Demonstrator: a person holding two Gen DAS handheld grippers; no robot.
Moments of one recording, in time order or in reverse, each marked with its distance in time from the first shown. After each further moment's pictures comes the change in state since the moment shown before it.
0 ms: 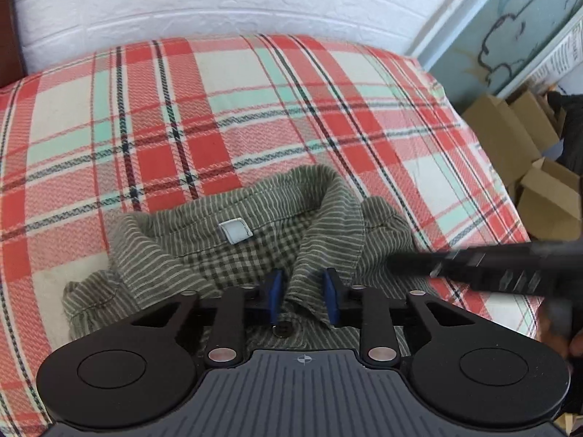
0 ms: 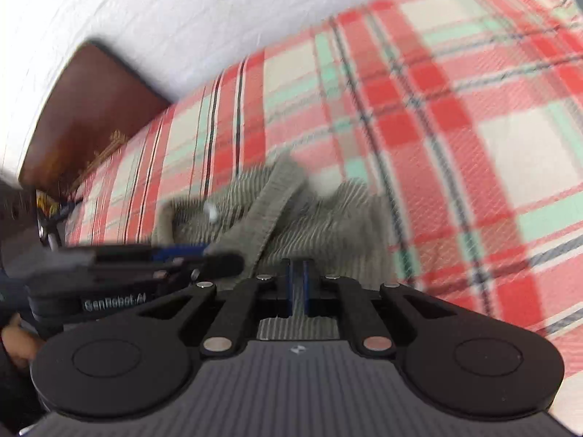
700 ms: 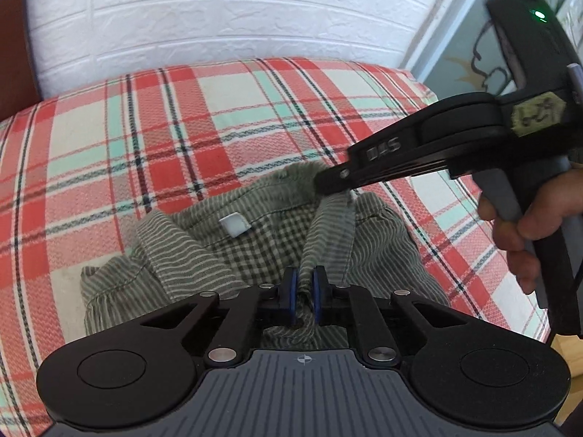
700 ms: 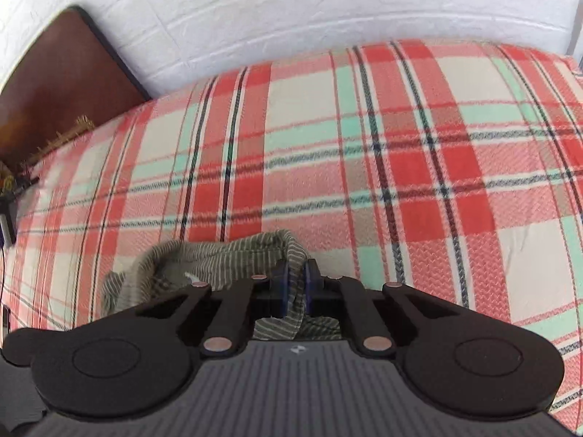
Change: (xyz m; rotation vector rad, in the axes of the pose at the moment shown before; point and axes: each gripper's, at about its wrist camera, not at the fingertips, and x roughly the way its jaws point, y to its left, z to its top) left arm -0.018 -0.012 -0.022 0.048 -0.093 0.050; right arm 0.048 0.046 0.050 -0.169 0.045 -0.166
